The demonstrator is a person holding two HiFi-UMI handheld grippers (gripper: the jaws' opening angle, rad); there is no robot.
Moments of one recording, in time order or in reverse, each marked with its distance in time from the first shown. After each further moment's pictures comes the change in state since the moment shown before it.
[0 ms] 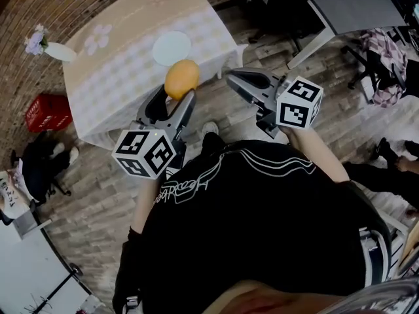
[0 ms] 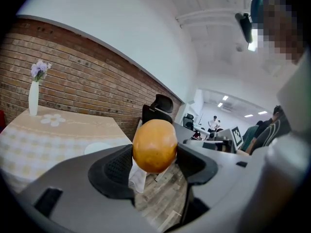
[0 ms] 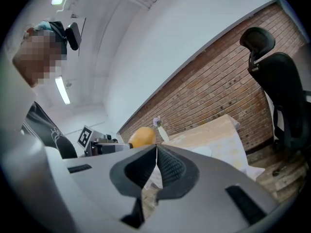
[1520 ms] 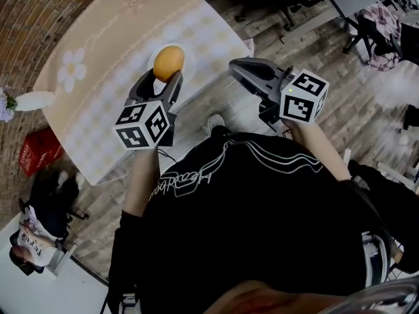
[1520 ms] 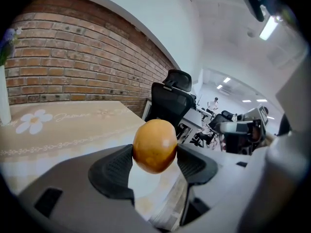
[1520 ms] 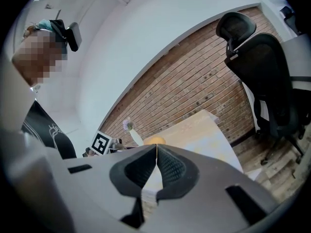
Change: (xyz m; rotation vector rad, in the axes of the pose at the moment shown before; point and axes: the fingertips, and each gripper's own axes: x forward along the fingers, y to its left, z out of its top) left arm 0.155 0.199 -0.004 0.059 0.262 -0.038; right arm 0.100 -0.133 0.006 0.140 -0.014 -0.258
